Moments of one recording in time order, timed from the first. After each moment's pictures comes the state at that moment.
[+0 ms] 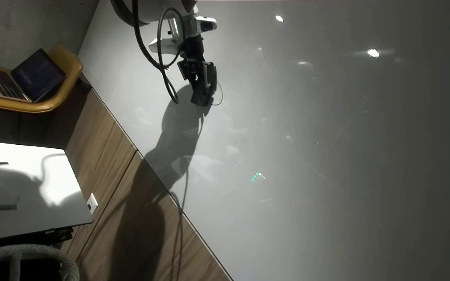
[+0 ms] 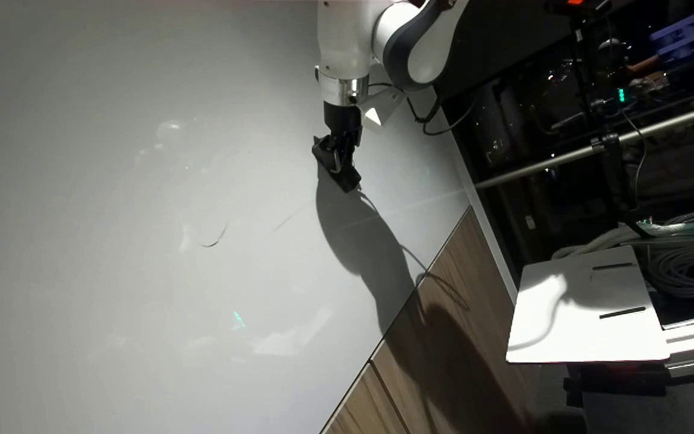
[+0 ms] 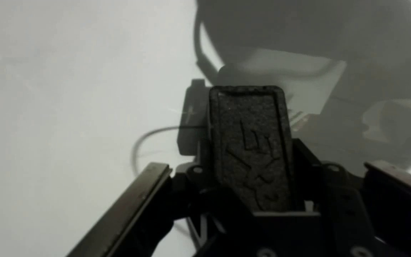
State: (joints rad) arm 0.08 -0.10 -0.01 -2.16 -0.86 2.68 0.70
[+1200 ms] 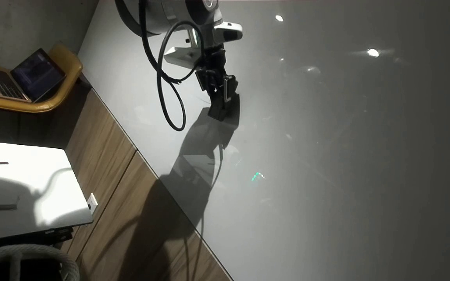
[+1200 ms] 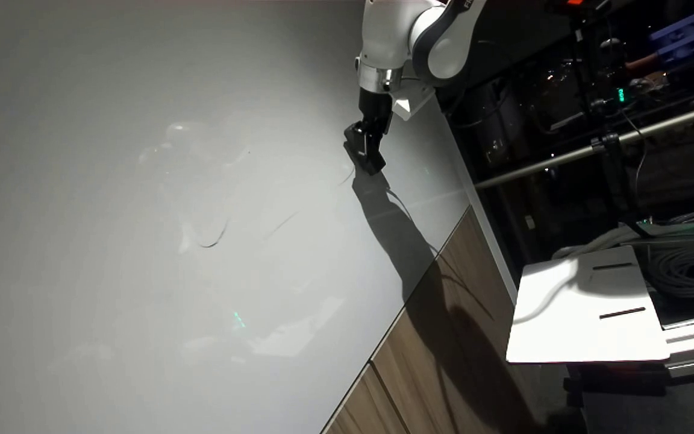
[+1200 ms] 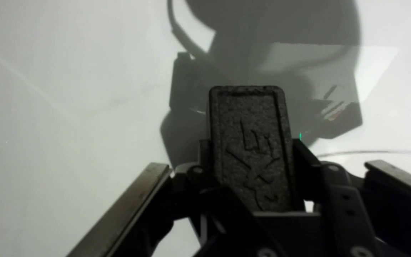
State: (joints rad) arm 0.03 -0.17 -0.17 -2.27 -0.74 2.87 0.55
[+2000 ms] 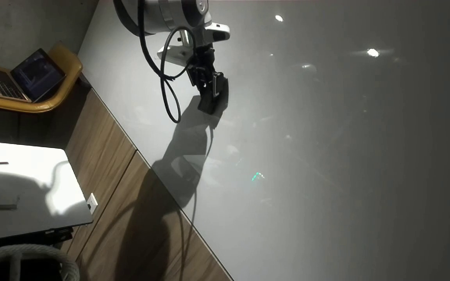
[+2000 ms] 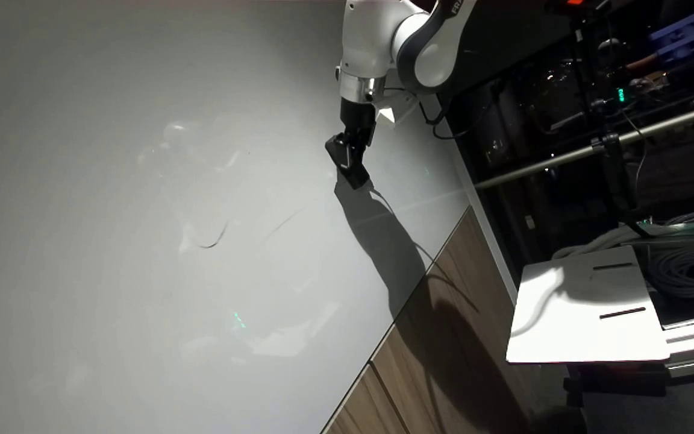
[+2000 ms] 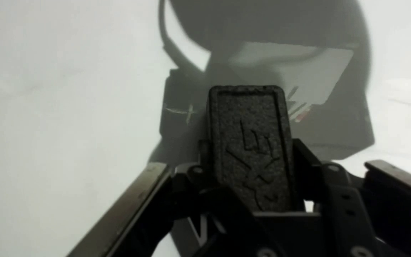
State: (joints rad) arm 0.09 -0.11 -0.12 -2.22 -0.74 2.84 0.59
